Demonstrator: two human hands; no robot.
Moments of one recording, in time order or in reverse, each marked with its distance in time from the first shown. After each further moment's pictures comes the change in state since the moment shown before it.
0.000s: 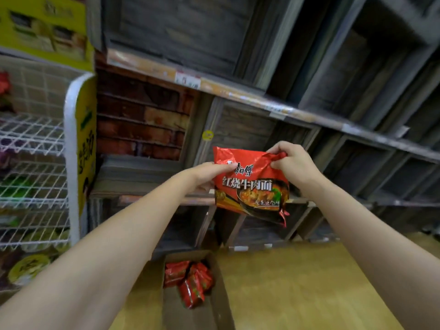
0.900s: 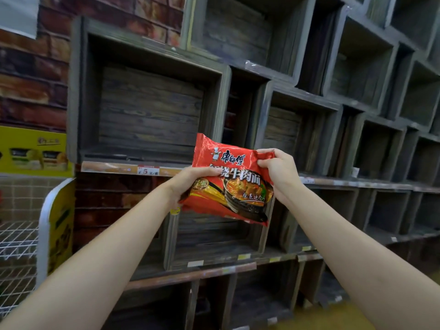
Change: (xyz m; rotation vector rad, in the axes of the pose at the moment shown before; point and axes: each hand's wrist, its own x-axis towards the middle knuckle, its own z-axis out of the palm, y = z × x) left_hand -0.080 0.194 0.094 -0.097 0.043 0.321; right_hand -0.021 -0.035 -0.184 0.662 0.314 -0.061
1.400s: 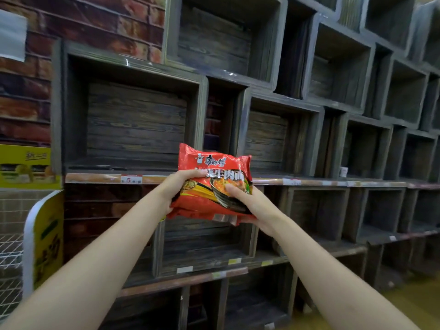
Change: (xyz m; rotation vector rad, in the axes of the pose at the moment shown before) left_hand 0.011 0.003 0.074 -0.079 0.144 -0.053; right_hand -0.015 0.059 -0.079 0.092 -0.446 0.139
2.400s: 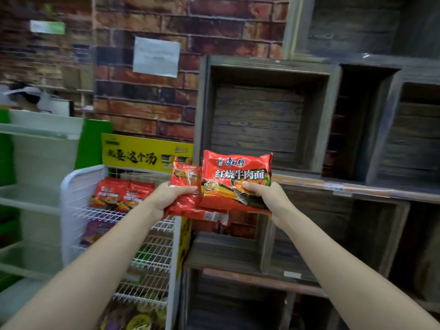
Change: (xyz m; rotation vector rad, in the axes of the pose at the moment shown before) left_hand -0.141 -0.011 -0.282 0.121 0.630 0.005; right_hand 0.080 -0.003 0.274 0.146 -0.227 0.032
